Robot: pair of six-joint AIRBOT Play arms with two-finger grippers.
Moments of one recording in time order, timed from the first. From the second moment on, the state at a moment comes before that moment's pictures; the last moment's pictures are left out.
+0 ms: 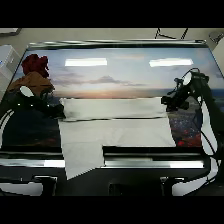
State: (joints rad) left arm 0.10 -1.59 1.23 1.16 -1.29 -1.42; right arm -0.10 -1.73 1.55 -1.50 1.45 1.69
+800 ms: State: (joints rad) left arm 0.27 -1.33 0.91 1.18 -1.43 -1.39; right arm -0.32 -1.52 1.38 -1.49 1.68 1.62
